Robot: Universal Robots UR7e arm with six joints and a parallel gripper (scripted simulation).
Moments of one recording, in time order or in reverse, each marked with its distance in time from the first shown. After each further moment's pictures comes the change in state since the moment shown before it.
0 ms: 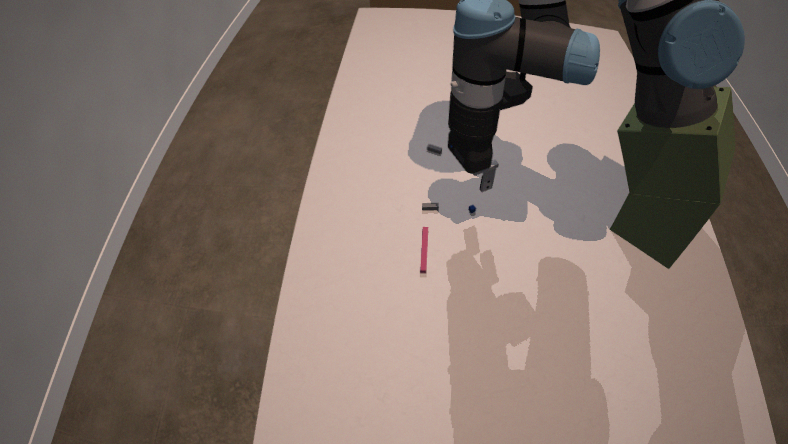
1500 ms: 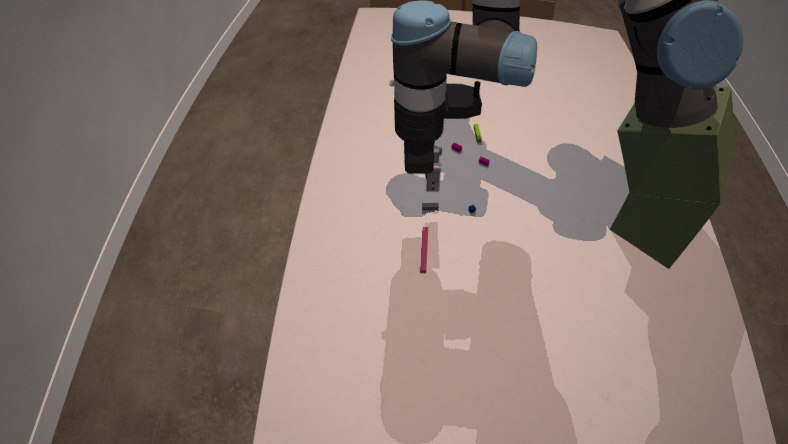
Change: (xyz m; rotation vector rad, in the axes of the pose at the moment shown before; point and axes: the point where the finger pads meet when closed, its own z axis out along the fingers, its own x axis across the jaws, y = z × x) arm -0.038 0.069 0.021 0.000 0.000 0.426
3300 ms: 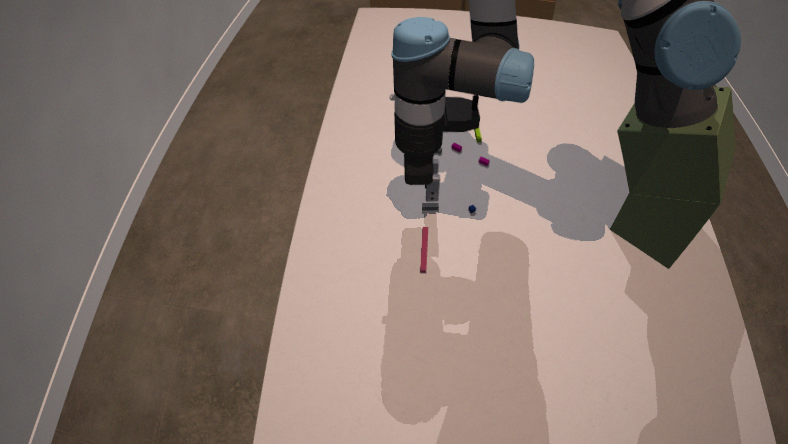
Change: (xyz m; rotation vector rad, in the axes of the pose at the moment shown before) arm 0.000 0.000 0.027 0.000 0.000 0.000
